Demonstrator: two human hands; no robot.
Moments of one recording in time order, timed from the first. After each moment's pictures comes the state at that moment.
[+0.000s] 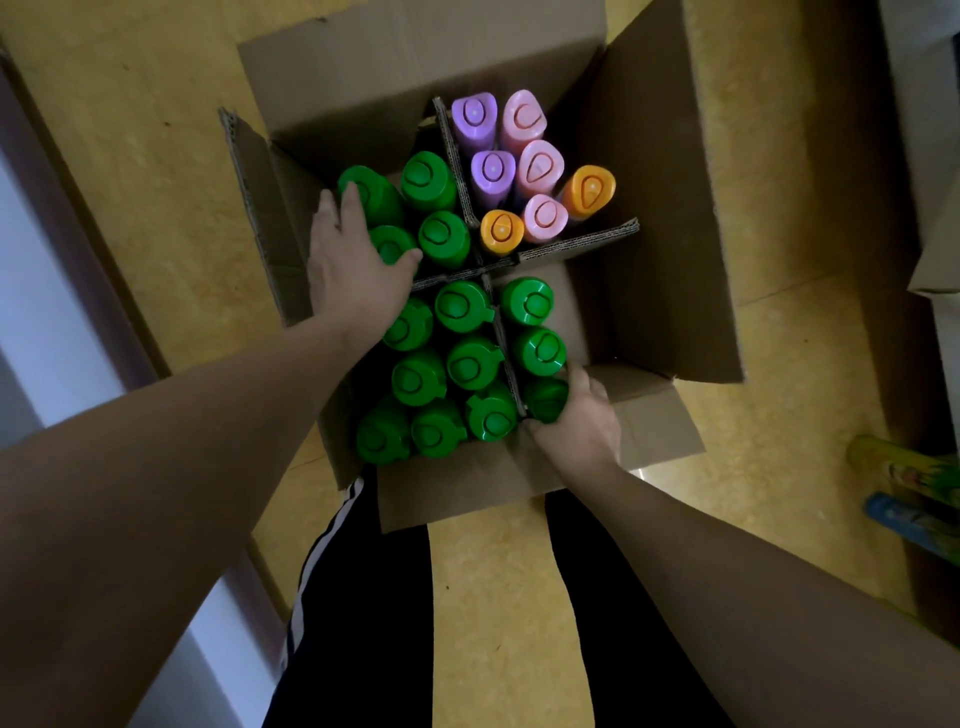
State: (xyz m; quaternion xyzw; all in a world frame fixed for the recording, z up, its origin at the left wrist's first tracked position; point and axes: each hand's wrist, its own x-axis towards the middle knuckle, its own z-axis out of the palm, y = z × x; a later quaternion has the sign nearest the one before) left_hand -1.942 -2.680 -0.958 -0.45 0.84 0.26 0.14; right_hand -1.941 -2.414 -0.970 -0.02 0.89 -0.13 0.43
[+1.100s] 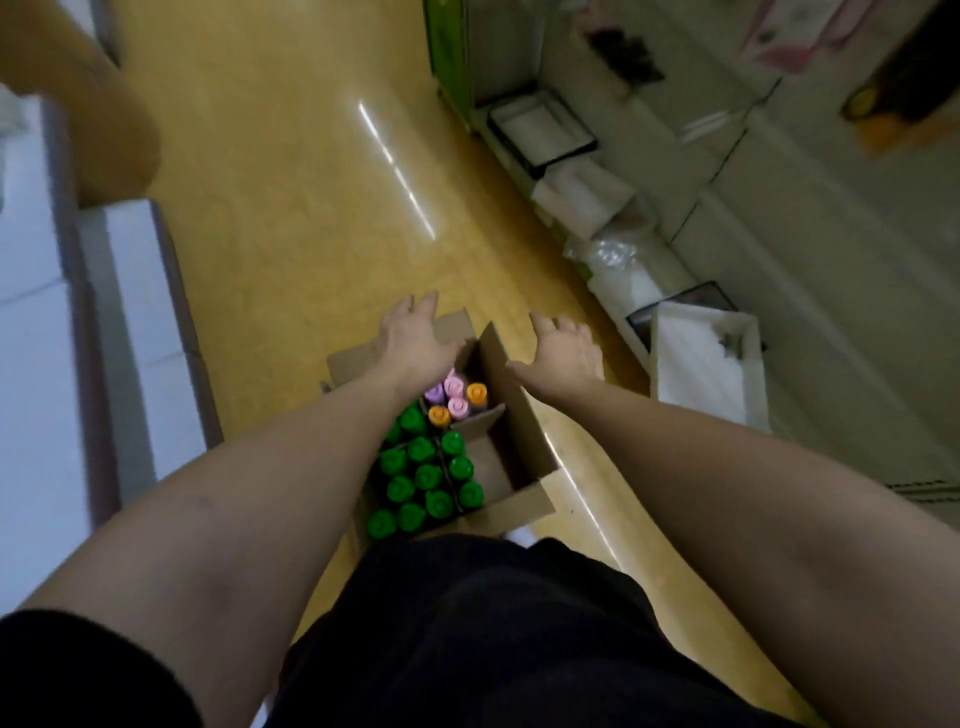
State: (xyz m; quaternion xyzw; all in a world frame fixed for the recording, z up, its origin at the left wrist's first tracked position) left_hand -2.007 -2.533 -0.499 -0.29 0.92 0.25 0.09; right_hand -2.077 -2.352 -0.509 -0.18 0.95 -0.14 0.21
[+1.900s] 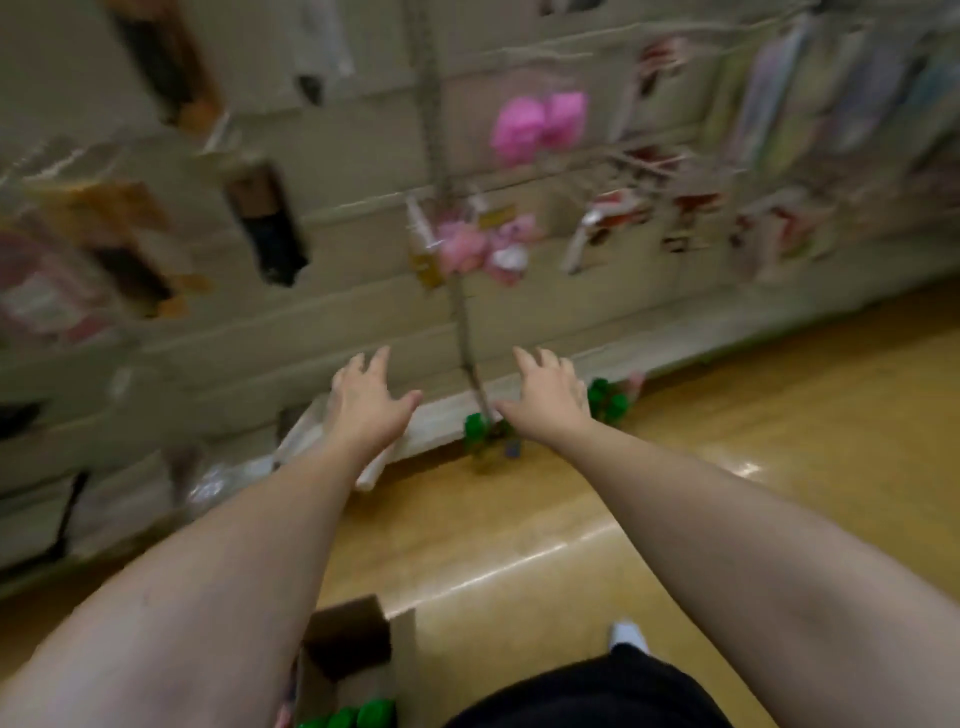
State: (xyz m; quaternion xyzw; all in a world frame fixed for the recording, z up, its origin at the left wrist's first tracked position) left_hand -1.954 -2.193 -0.374 0.35 0.91 0.16 0.12; right_hand -1.777 -2.057 -0.396 0.46 0.86 -0.23 -0.04
